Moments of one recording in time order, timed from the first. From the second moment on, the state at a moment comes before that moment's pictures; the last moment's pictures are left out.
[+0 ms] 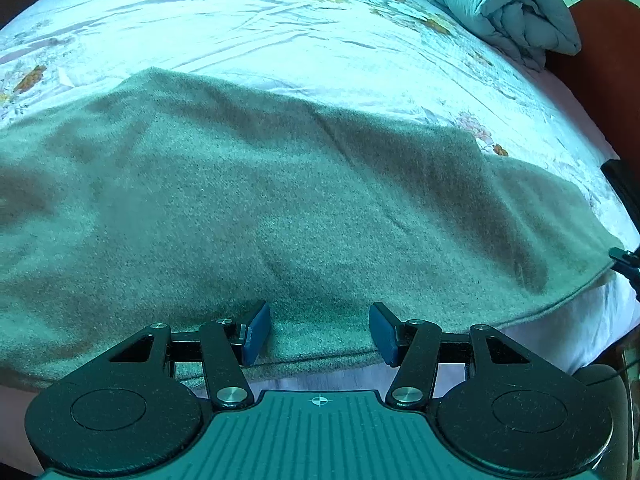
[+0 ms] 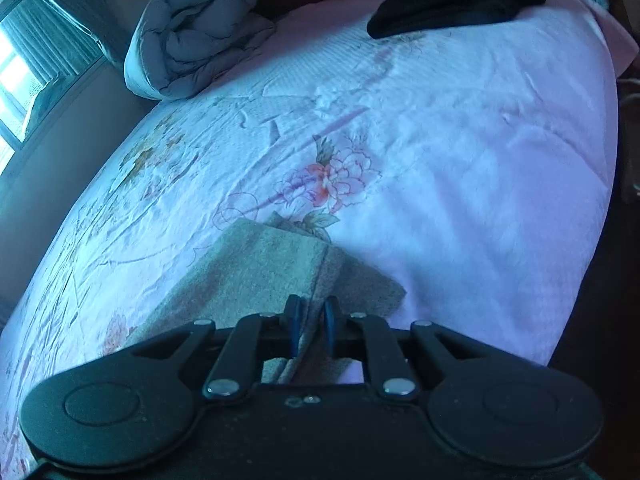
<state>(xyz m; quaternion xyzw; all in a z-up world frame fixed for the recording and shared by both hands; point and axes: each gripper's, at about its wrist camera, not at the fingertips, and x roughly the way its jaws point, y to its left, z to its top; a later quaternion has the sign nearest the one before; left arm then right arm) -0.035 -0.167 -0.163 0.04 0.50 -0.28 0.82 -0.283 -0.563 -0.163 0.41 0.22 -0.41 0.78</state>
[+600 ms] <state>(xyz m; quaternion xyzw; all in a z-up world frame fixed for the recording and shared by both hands) -0.035 -0.164 -0.161 0.03 0.50 -0.28 0.82 -0.298 -0.556 -0.164 0.39 0.20 -0.43 0.79</state>
